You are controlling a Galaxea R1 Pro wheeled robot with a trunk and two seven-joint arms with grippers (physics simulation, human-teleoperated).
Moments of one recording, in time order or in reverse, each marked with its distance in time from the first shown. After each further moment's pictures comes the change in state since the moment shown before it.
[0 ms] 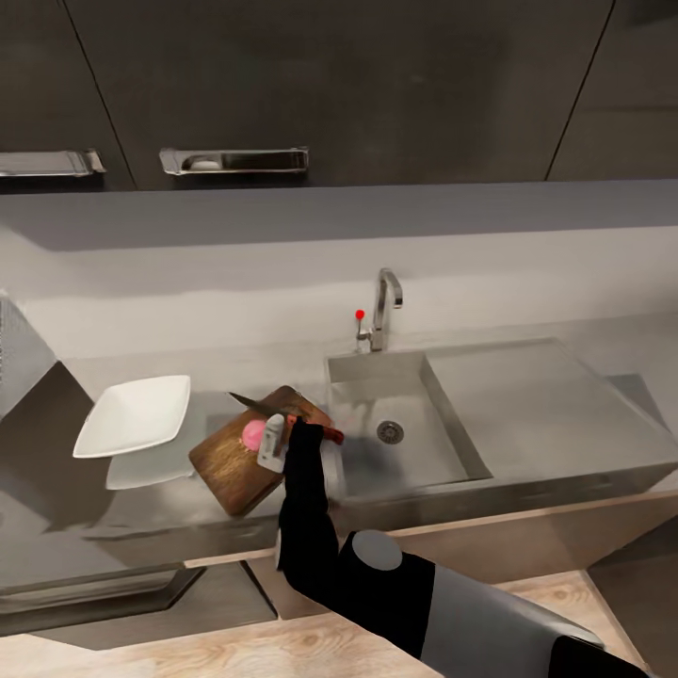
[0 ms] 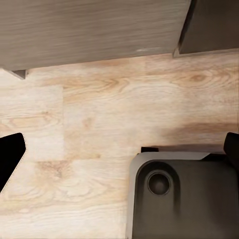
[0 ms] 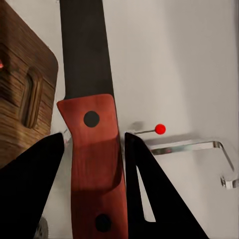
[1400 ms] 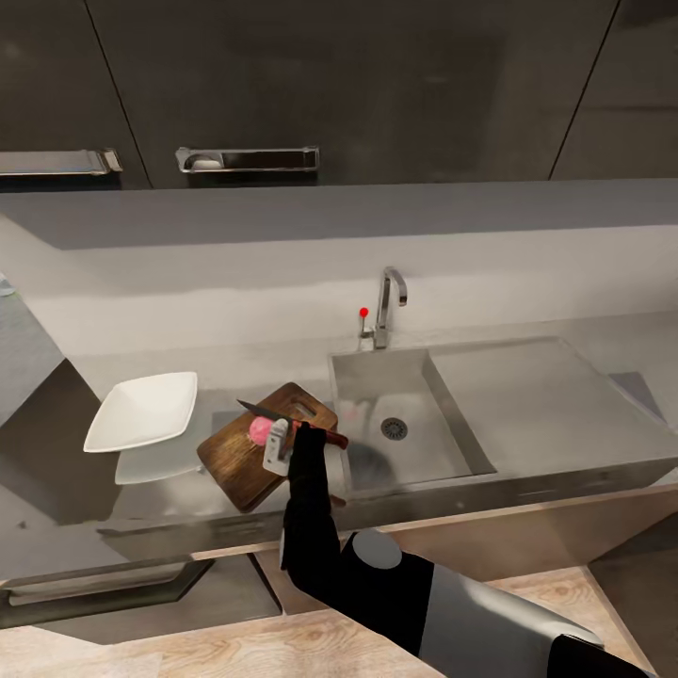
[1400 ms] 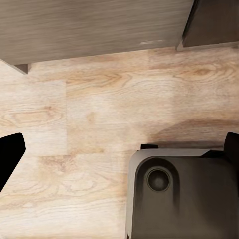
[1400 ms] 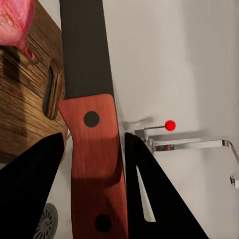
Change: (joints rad) left arm 0.000 -0.001 -0.002 0.011 -0.001 -0.001 -0.001; right arm 0.000 0.000 0.004 0.051 -0.003 0.001 0.010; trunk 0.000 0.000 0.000
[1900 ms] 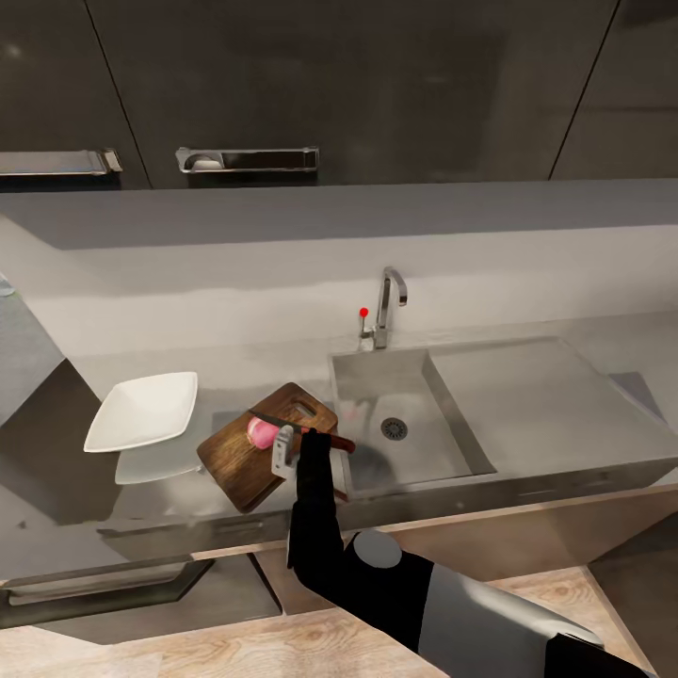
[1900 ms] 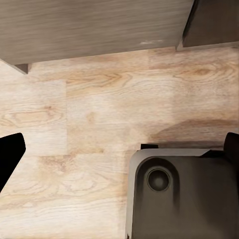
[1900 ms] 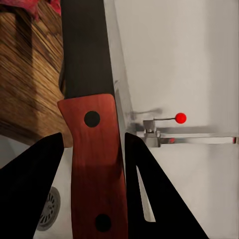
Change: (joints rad) left arm 0.000 0.000 0.000 0.001 0.001 0.000 0.000; right arm 0.000 0.000 0.000 0.074 0.034 0.000 0.038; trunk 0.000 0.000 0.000
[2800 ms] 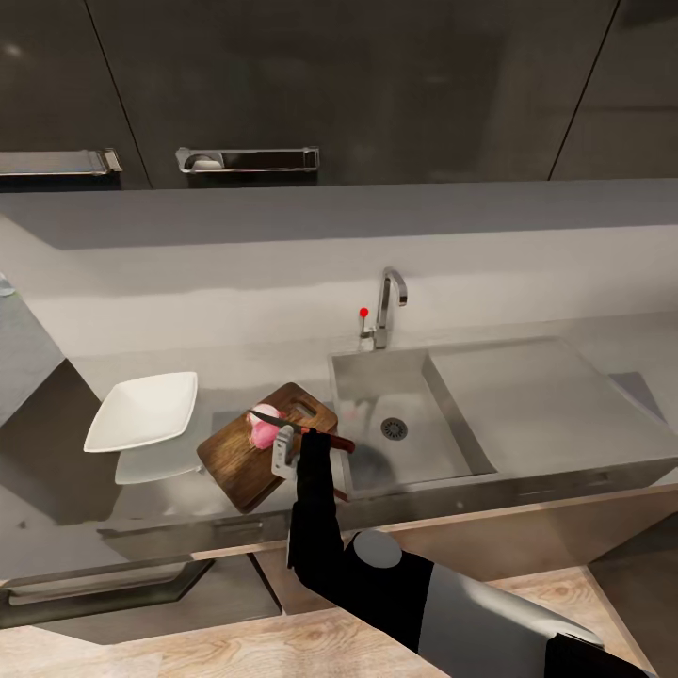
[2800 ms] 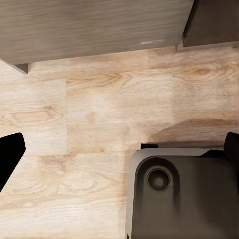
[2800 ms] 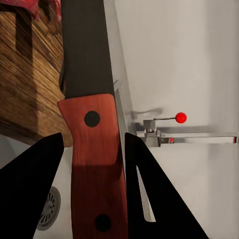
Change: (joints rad) left arm 0.000 0.000 0.000 0.001 0.000 0.000 0.000; right arm 0.000 0.000 0.000 0.000 -0.002 0.001 0.000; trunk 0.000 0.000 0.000
